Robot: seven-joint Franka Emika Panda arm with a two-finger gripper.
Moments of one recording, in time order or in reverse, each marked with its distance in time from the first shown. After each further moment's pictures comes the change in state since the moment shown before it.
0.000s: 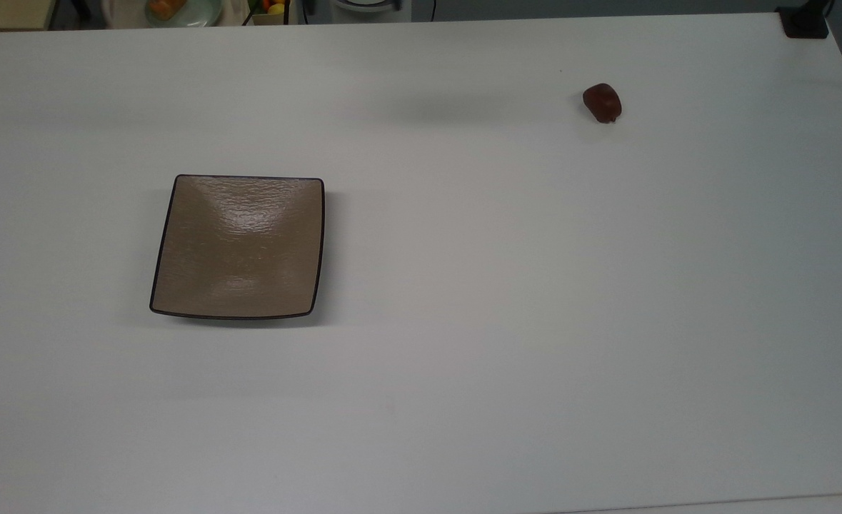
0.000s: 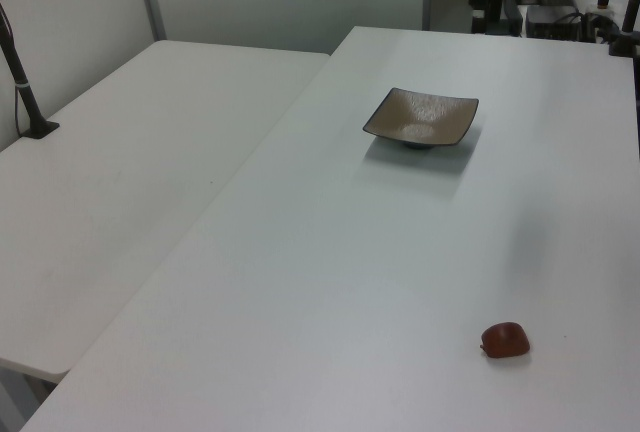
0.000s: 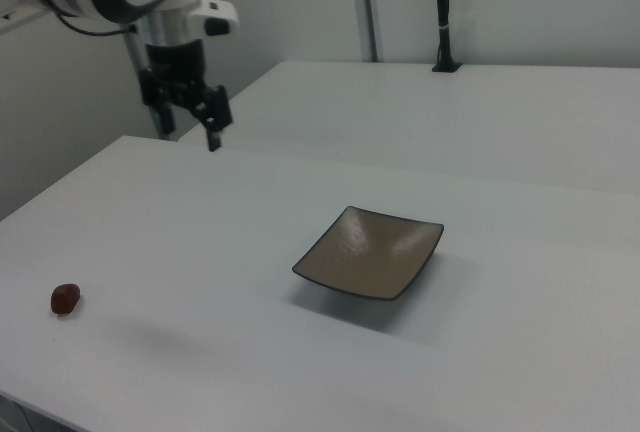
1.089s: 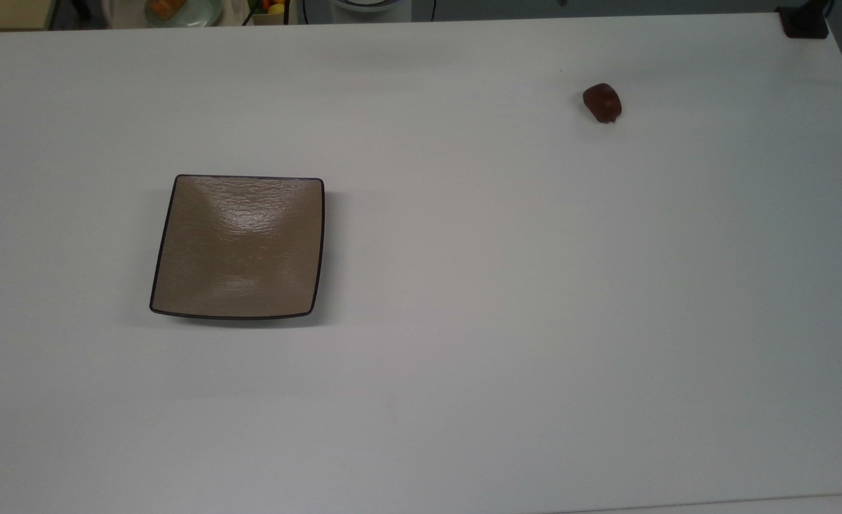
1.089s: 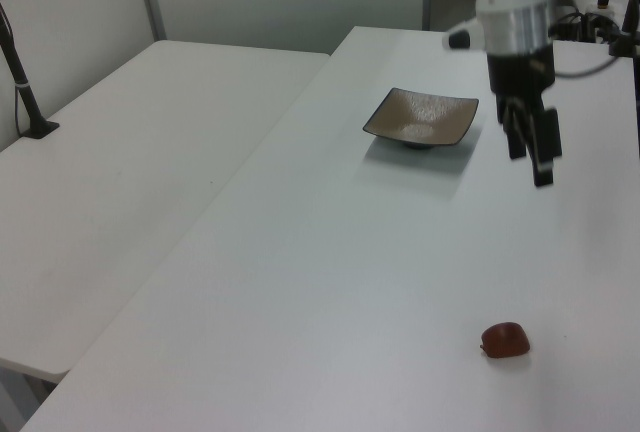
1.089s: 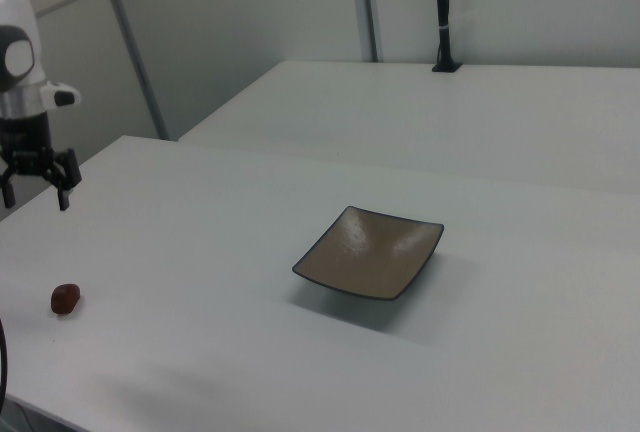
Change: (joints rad) arm 0.024 0.036 0.533 -0.171 0.030 0.062 -0.014
